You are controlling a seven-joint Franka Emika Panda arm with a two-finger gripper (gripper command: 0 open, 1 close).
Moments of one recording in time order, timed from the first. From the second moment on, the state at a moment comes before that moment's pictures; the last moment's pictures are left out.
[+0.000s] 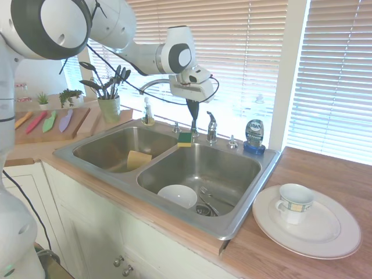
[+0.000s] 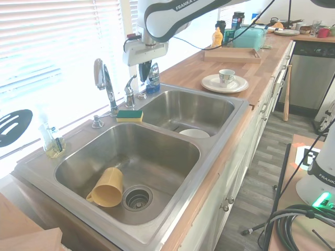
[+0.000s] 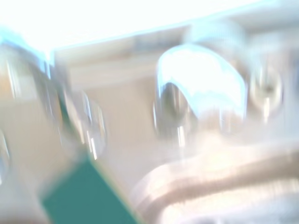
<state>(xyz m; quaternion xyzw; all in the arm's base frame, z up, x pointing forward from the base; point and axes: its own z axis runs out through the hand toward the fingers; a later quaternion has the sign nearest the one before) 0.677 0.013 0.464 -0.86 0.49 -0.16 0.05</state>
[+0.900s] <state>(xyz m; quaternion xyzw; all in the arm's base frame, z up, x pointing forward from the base) 0.715 -0.008 0.453 -0.83 0.52 -0.21 0.07</state>
